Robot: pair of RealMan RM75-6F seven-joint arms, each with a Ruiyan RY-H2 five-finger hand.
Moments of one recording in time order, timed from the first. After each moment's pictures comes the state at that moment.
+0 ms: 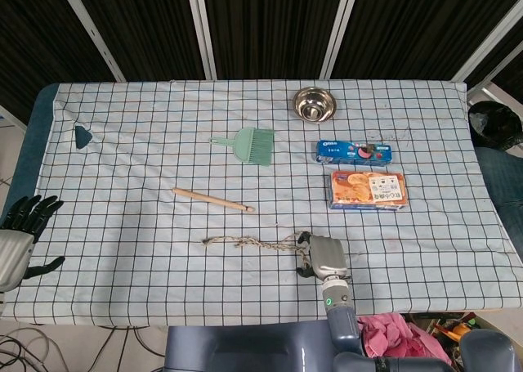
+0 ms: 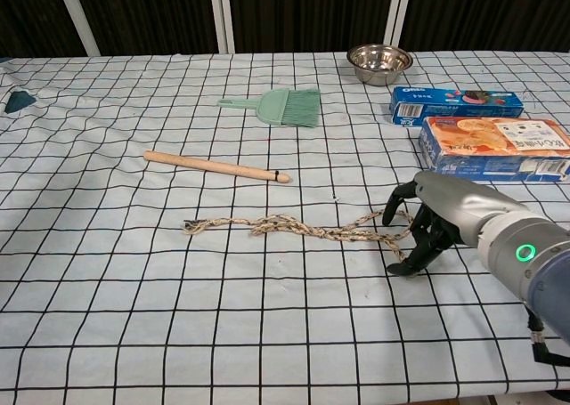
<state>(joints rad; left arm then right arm) -0.19 -1.10 0.03 -1.47 1.61 1.51 -0.10 0.56 -1.85 0.20 -1.72 -0.72 1.38 -0.75</state>
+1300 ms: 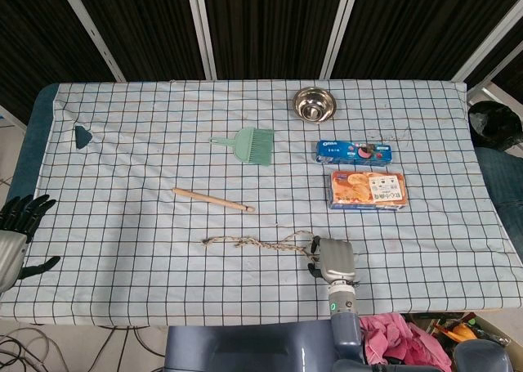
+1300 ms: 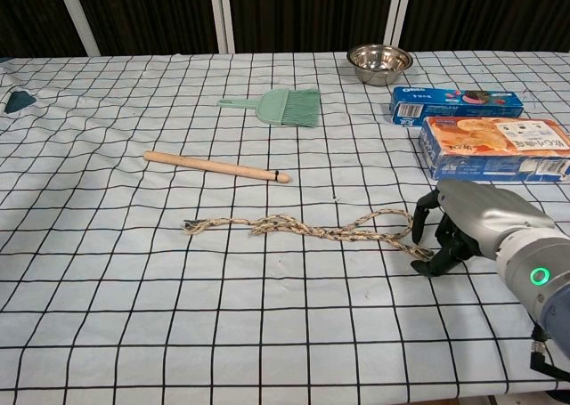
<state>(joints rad) -0.17 -1.09 0.01 -1.49 1.60 1.51 -0.10 0.49 -1.90 0.17 -1.66 -0.78 1.45 -0.80</state>
